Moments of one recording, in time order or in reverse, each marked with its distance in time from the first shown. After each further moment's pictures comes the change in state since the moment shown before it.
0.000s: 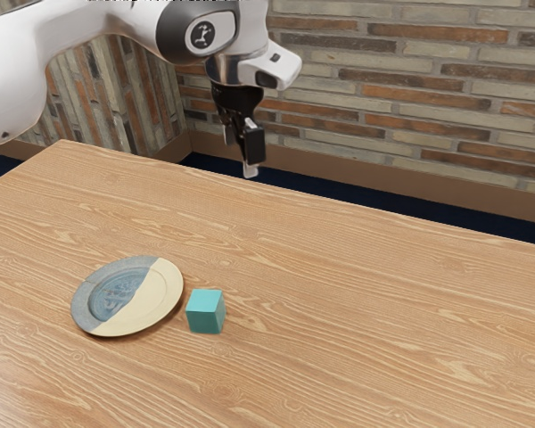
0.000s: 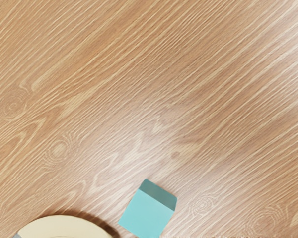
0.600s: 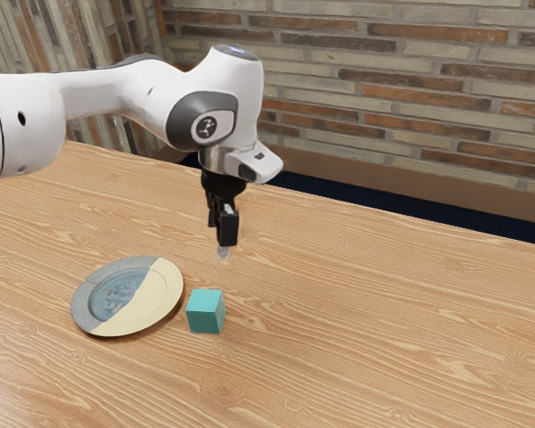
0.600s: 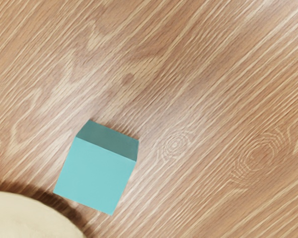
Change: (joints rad) arm 0.043 -0.019 0.021 -0.356 -0.042 0.116 0.157
